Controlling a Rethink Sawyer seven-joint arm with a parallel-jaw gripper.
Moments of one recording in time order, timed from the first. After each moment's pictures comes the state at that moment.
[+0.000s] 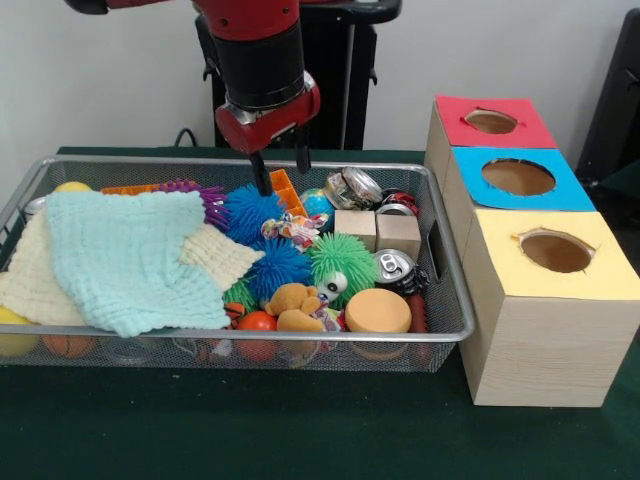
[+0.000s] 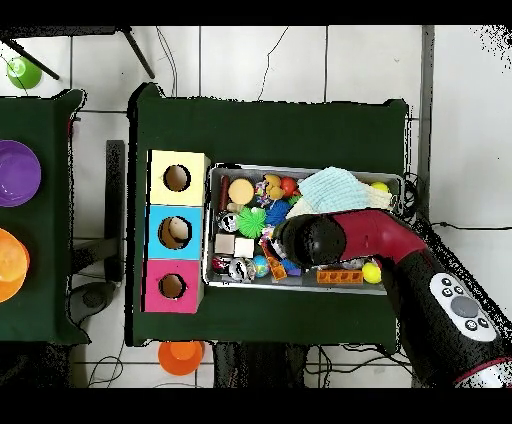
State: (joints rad) arm -0.83 -0.64 0.66 1.80 -0.58 0.79 1.17
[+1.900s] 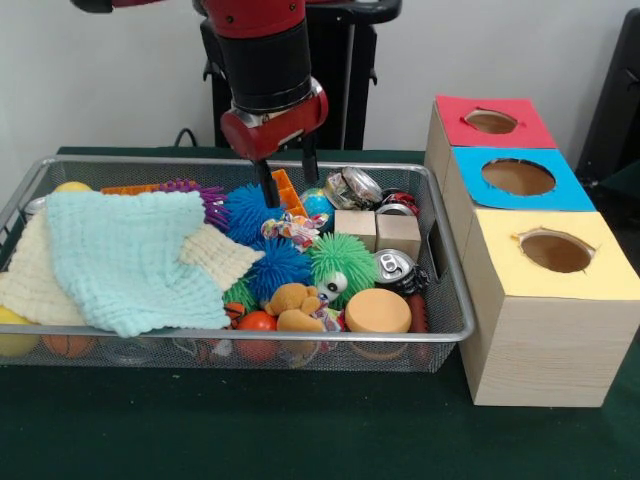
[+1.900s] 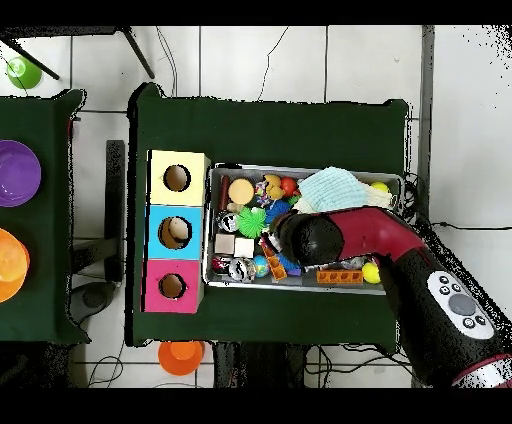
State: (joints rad) arm -0.83 -0.64 0.68 1.80 -0.60 0.71 1.17
